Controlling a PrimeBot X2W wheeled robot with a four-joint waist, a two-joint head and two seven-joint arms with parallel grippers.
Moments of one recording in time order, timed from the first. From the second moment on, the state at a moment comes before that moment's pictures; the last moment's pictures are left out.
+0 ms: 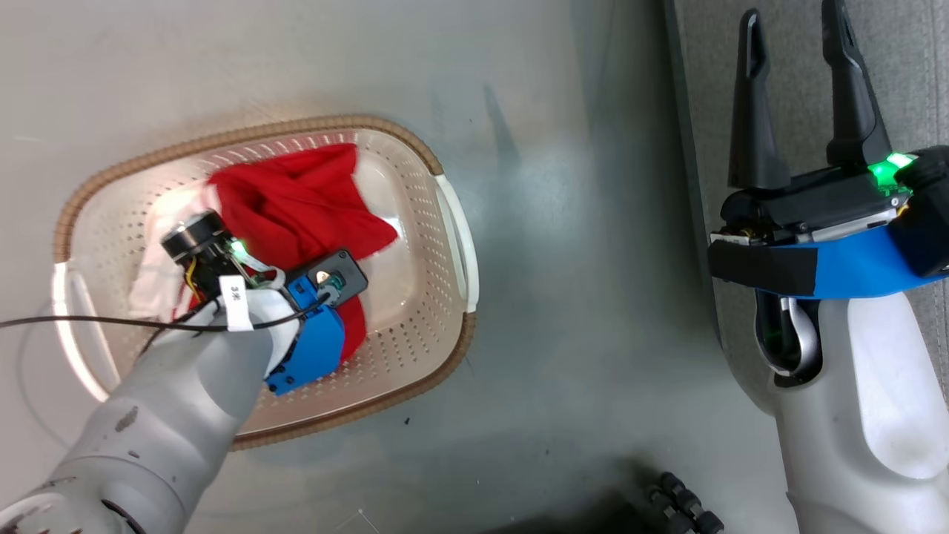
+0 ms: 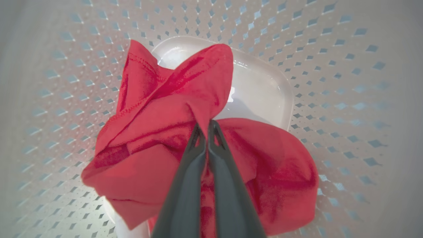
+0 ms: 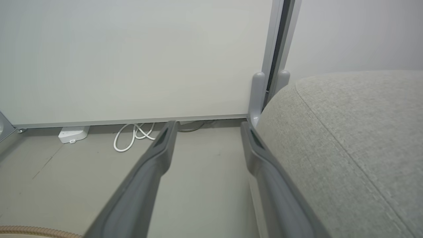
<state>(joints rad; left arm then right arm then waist) -1.09 0.17 -1.28 1.28 -0.27 -0.13 -0.17 -0.57 -0.05 0.05 0.04 0.10 0.13 -0.26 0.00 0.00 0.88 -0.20</state>
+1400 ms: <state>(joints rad) -0.76 0.18 -0.97 0.68 -0.42 -0.05 -0.26 -0.23 -0.06 -0.04 0.16 0.04 0.13 -0.26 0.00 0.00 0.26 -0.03</state>
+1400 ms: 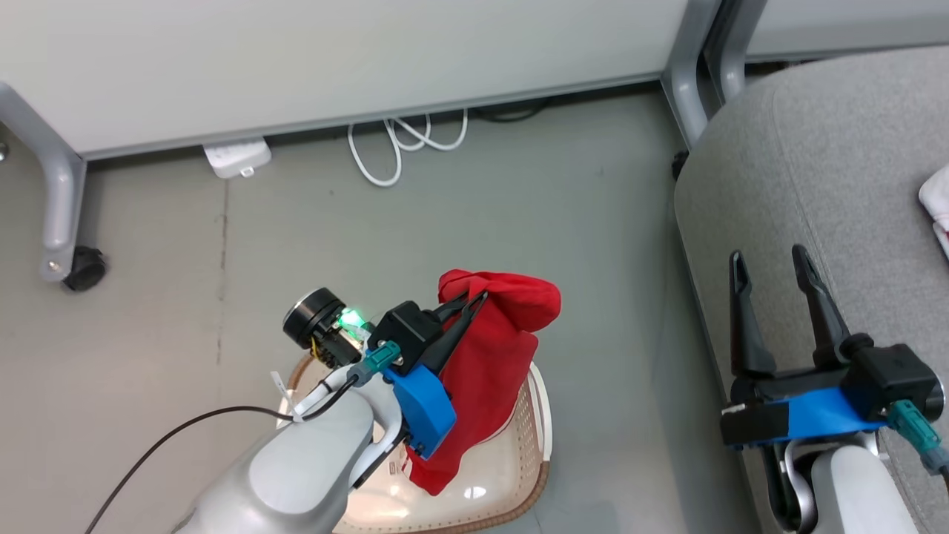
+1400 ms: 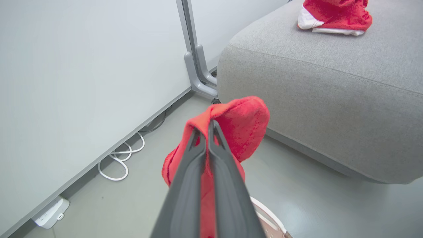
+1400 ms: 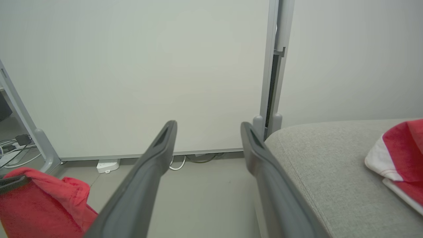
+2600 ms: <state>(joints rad) -0.86 0.12 -0.89 0.49 -0.47 -0.02 -0.24 -0.08 -0.05 0.02 0.20 0.05 0.13 -0.26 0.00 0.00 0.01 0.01</state>
